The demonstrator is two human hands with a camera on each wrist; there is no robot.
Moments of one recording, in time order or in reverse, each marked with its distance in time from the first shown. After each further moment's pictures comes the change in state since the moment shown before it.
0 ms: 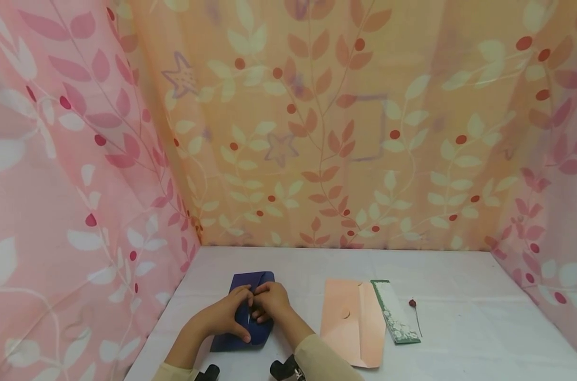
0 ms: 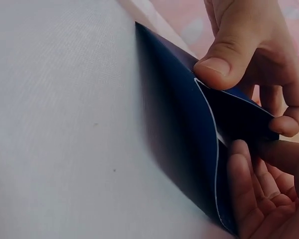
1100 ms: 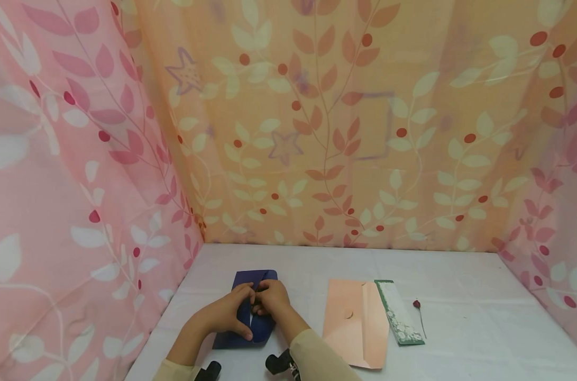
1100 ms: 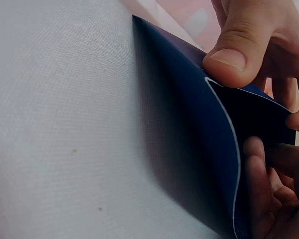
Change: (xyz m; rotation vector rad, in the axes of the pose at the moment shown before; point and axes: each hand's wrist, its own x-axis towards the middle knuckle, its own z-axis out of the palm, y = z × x) left_hand 0.000 -0.002 0.000 0.016 0.009 -0.014; right_hand 0.014 0.005 0.008 0.000 0.000 -0.033
